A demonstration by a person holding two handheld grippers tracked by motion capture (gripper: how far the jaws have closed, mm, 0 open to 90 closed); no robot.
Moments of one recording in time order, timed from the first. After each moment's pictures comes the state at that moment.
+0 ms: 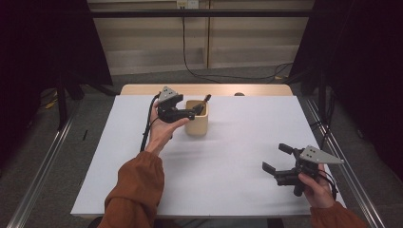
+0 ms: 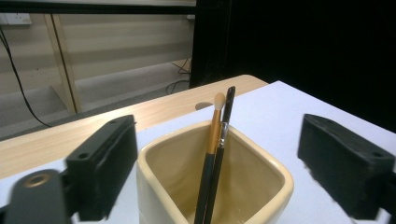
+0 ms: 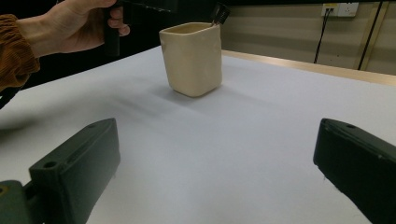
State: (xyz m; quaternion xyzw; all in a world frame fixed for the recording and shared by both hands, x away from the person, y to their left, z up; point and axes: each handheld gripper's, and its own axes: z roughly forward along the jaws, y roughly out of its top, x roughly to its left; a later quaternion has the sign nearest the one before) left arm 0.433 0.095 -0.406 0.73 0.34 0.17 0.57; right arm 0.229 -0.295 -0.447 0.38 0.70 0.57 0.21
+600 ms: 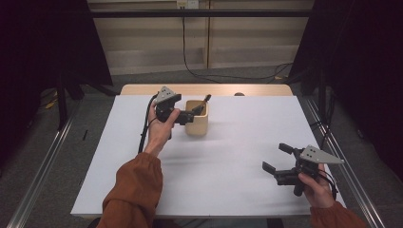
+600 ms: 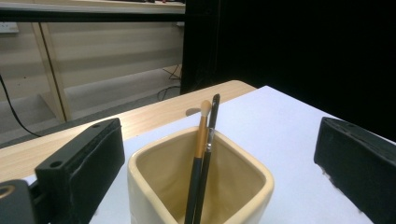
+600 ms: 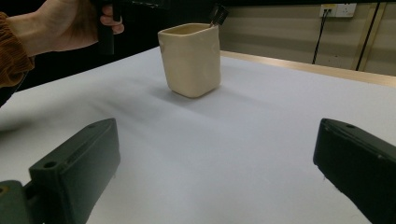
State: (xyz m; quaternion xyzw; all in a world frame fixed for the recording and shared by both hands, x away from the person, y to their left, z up) left arm 0.425 0.100 -0.398 0.73 0.32 0.17 0.58; right arm 0.228 -0.295 -0.446 0.38 0.70 0.57 0.21
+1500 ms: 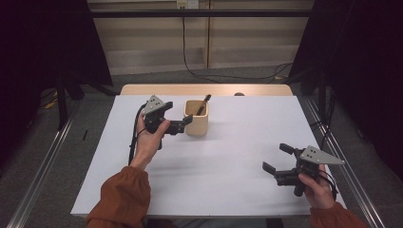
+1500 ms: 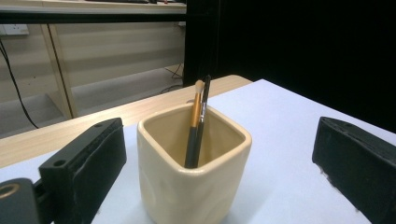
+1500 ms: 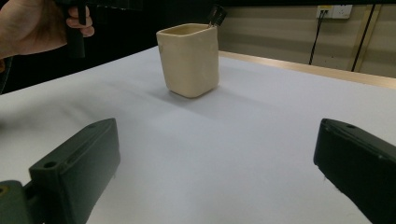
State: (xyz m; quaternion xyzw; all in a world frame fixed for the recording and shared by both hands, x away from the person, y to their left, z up) left arm 0.387 0.129 -0.398 0.73 0.32 0.18 0.58; right arm 0.227 -0.294 -0.444 0.38 0.70 0.57 0.22
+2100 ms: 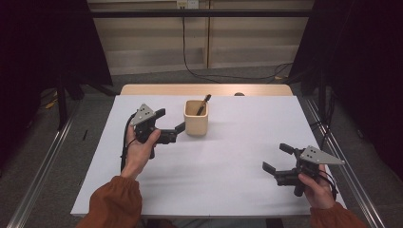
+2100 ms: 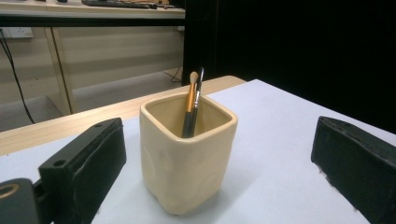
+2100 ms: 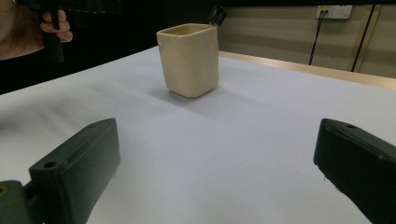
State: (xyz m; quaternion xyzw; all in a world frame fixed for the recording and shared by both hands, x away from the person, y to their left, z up) left arm 0.357 0.152 -0.399 0.72 0.32 0.18 0.59; right arm 0.227 -0.294 -0.444 0.38 0.70 0.57 0.22
